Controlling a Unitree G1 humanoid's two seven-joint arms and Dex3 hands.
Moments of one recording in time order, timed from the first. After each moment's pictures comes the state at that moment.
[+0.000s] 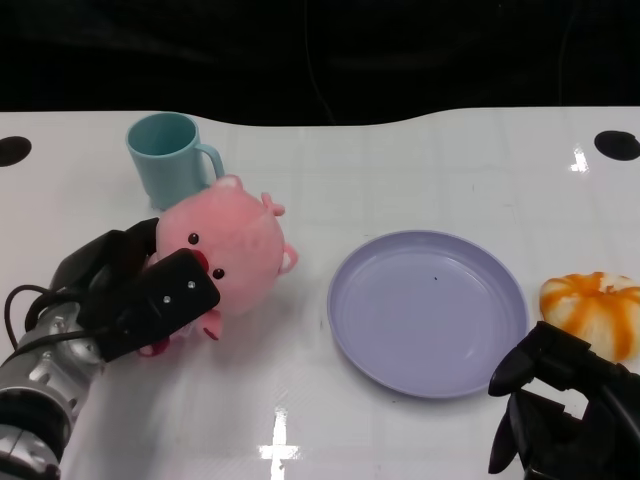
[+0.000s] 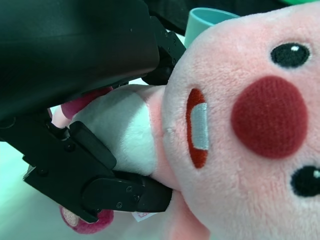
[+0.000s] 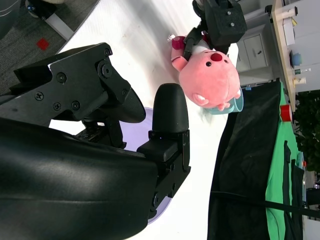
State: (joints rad) left arm -0.69 0.28 -0.30 1.16 0.43 -0.26 0.19; right arm 0.40 -0.12 0.04 -0.71 0.26 0.49 0.15
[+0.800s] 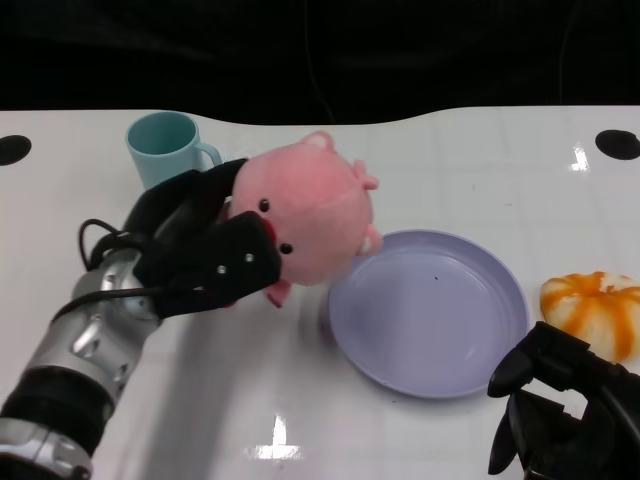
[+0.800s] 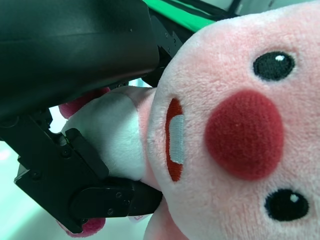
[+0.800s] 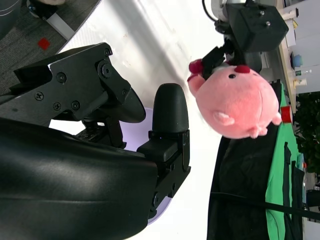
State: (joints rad) left arm -0.66 0.21 -0.31 0.76 0.44 -0.18 0.04; right arm 0.40 -0.12 0.04 -0.71 0.25 0.48 0.16
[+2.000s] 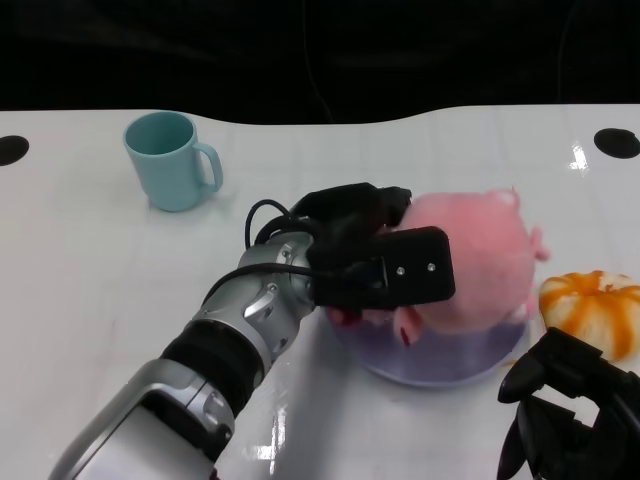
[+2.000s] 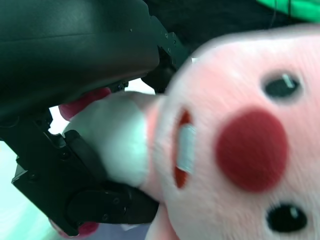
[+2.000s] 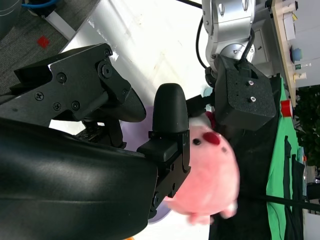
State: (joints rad) left arm -0.88 -0.07 -0.50 0.96 0.58 -0.04 -0.06; right arm 0.44 -0.12 0.02 -0.73 0.26 0.47 0.15
